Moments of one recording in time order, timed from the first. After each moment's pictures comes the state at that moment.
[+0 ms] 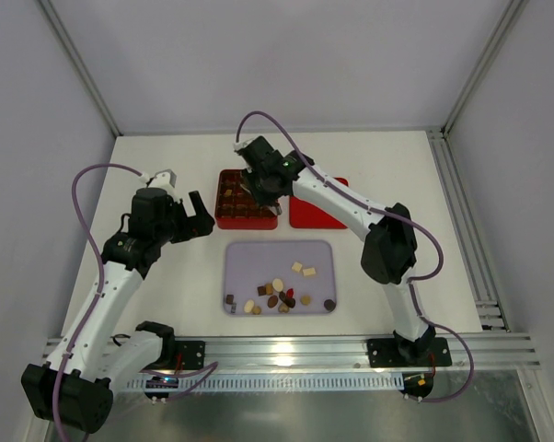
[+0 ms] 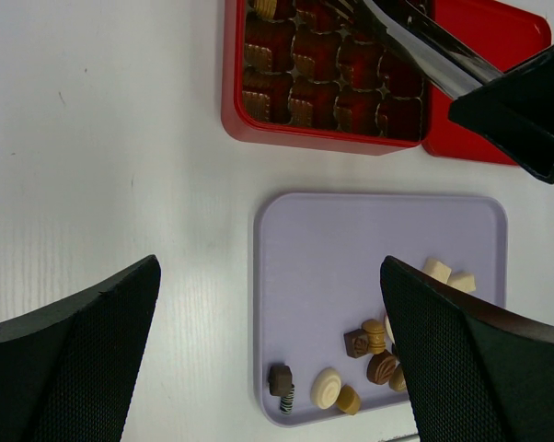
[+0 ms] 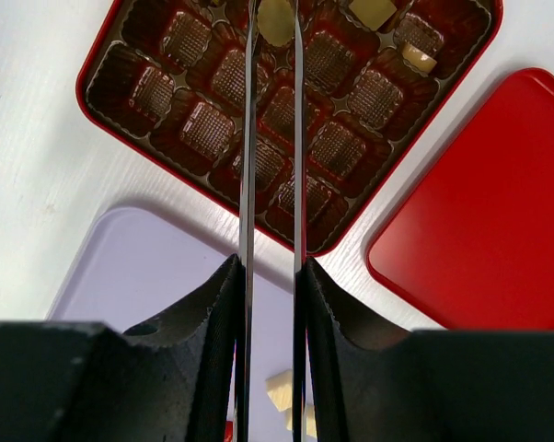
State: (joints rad) left arm -0.24 0.94 0.89 -0.60 0.03 -0.42; right arm 0.81 2.11 2.04 -0.86 0.14 0.20
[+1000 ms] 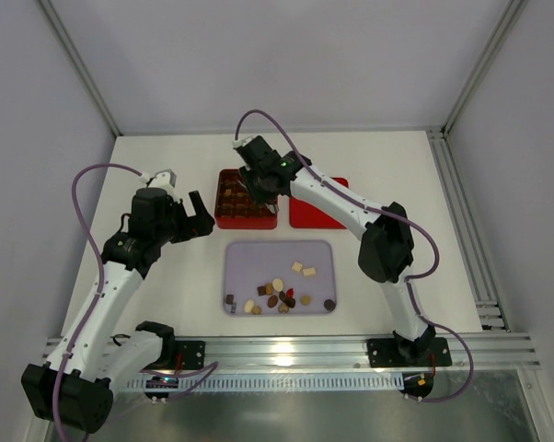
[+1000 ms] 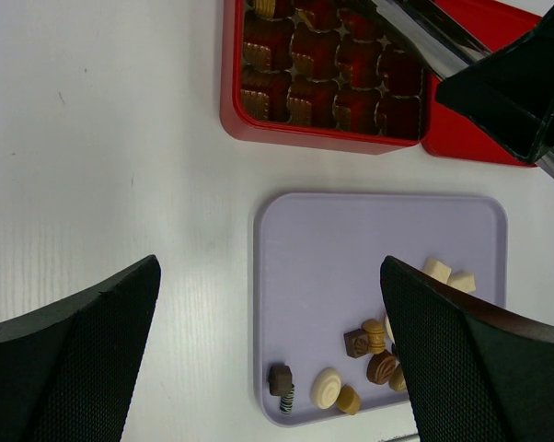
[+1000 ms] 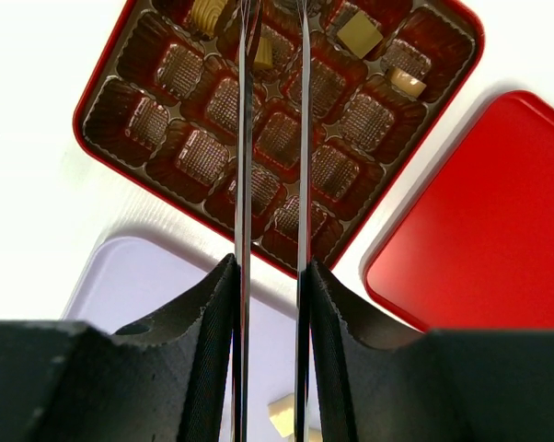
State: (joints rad) left arm -0.24 0.94 0.89 -0.60 0.03 -0.42; right arm 0.81 2.15 2.06 -0.81 0.17 0.21
